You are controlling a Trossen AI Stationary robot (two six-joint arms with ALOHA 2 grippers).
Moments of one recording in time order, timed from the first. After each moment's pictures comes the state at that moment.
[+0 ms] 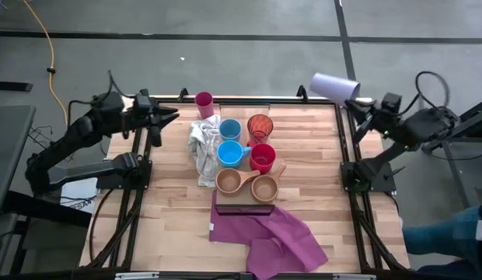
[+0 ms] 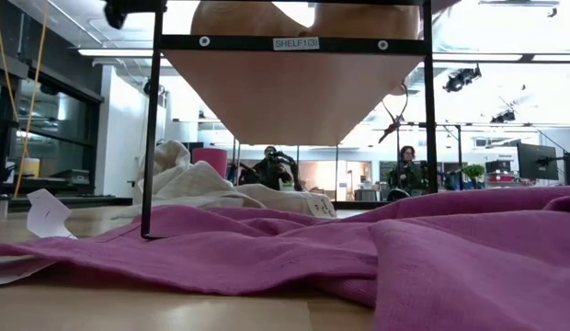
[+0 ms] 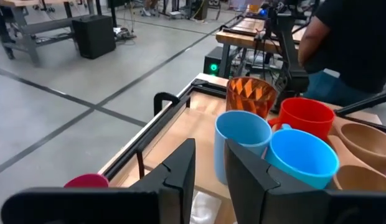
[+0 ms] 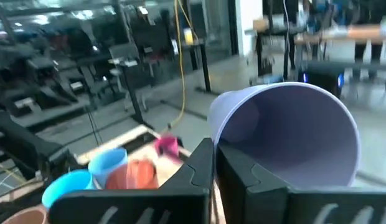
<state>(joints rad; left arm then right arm) 0.63 0.61 0.92 -0.55 0.13 -0.03 0.50 0.62 1.20 -0.78 1.19 0.34</state>
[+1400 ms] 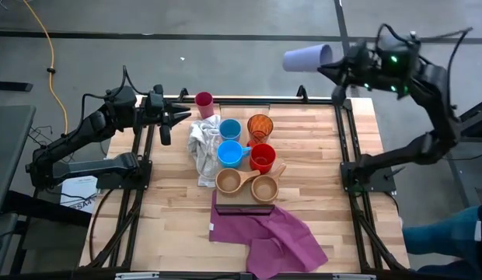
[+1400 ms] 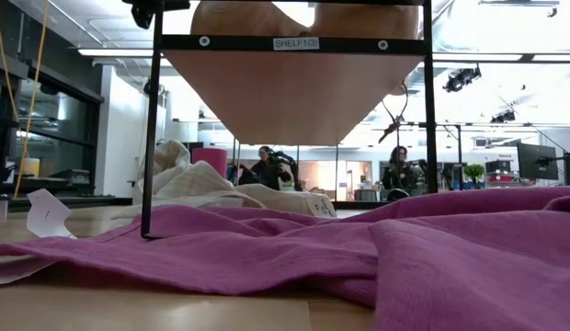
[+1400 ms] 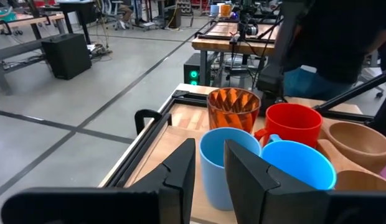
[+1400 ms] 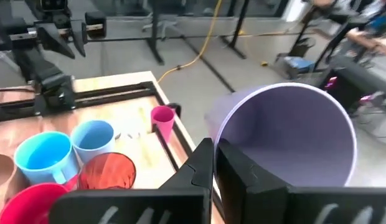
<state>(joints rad) 0.63 0.73 0.91 -0.39 0.24 0.07 -0.49 1.25 2.03 -1.13 0.05 -0.18</state>
